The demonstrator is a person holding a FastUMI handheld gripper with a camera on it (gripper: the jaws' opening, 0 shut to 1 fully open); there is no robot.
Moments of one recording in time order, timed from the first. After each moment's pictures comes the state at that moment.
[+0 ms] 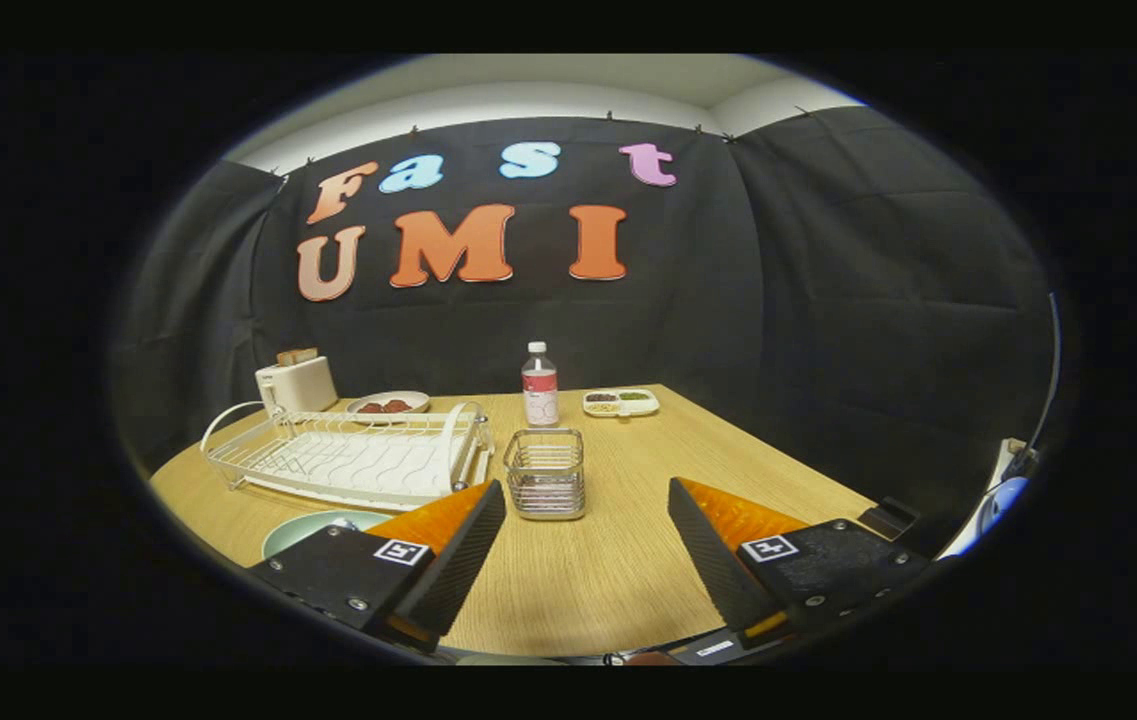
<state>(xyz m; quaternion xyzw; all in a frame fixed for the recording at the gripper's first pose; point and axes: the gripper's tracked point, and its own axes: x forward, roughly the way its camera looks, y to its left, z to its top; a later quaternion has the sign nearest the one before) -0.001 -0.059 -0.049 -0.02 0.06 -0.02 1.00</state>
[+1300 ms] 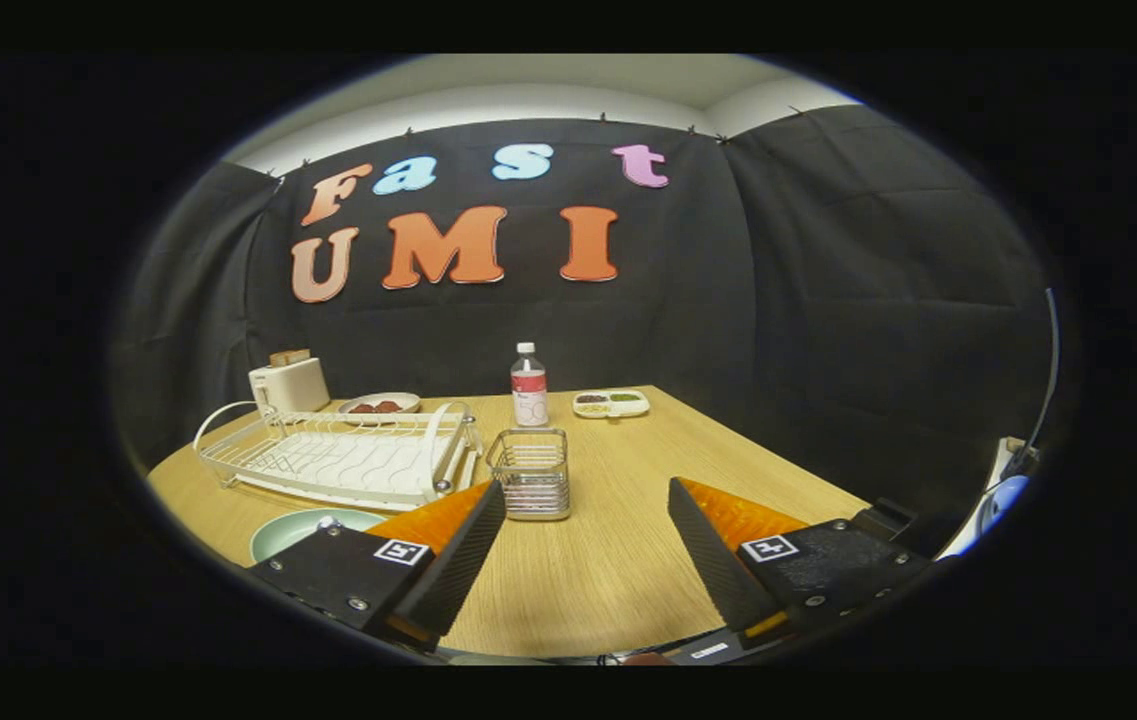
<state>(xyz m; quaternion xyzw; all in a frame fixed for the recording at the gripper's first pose) 0.003 -0.076 -0.050 -0.02 0.05 -0.03 1.00</state>
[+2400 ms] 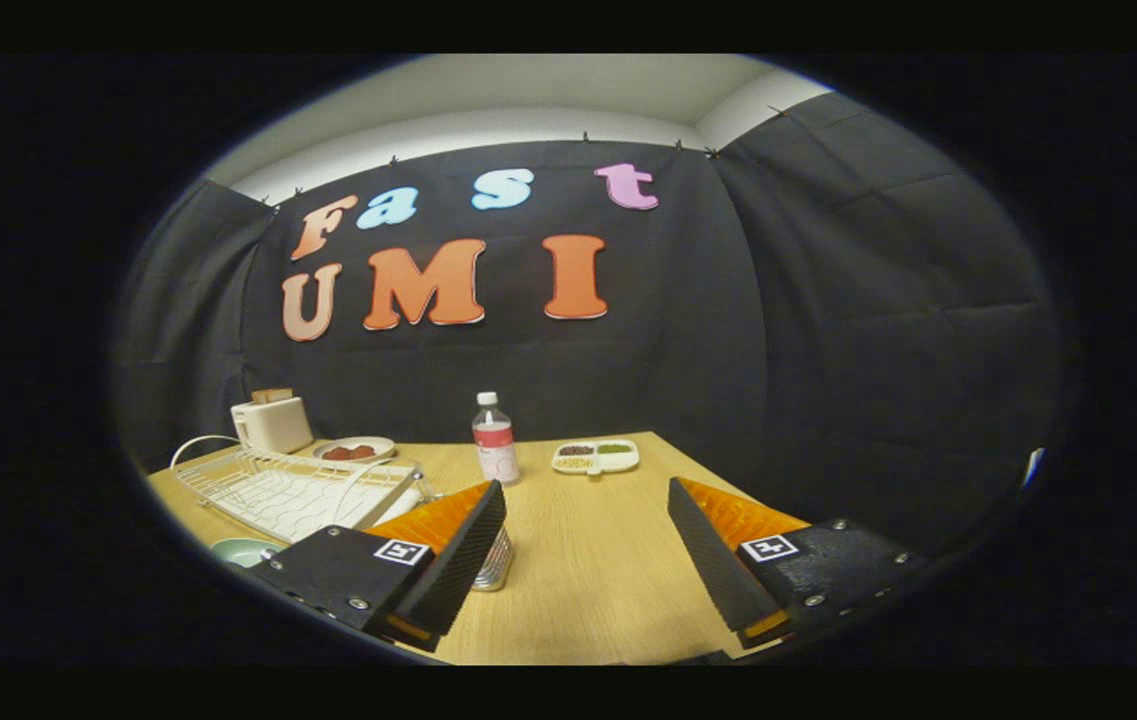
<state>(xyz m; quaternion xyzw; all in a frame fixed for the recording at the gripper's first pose) 0.110 -0.141 -0.007 -0.01 -0.05 0.01 1.00</state>
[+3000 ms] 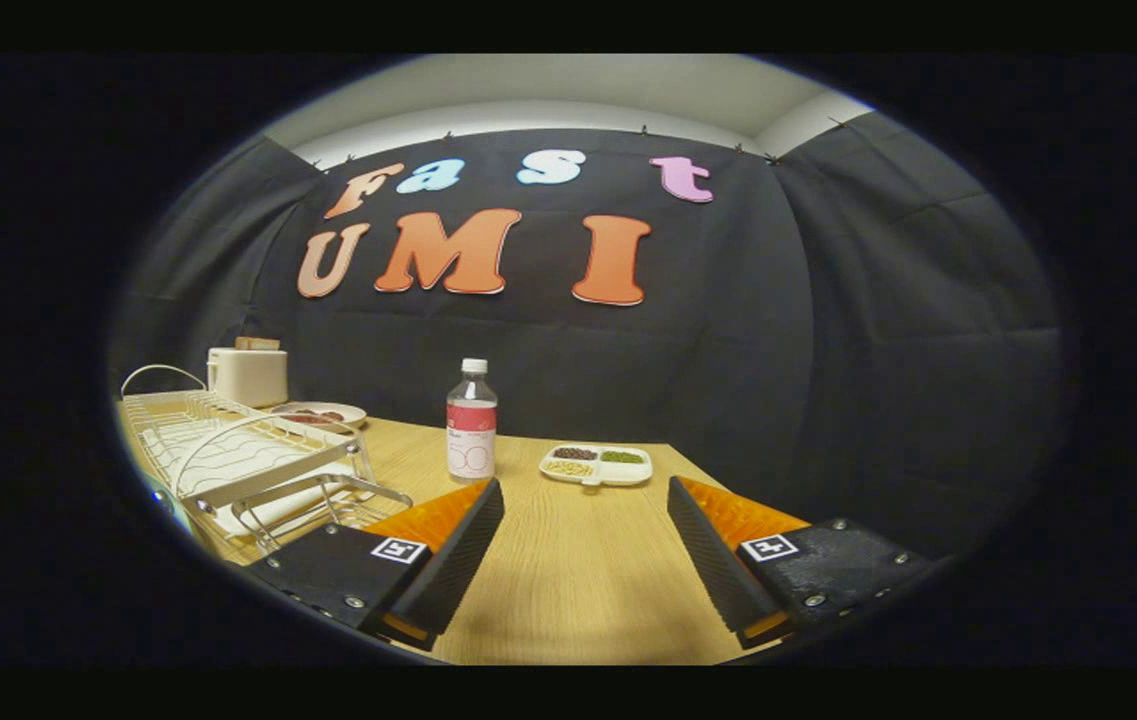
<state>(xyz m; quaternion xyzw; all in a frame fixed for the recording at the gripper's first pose) 0.206 -0.139 -0.067 -0.07 -0.03 0.04 1.00</state>
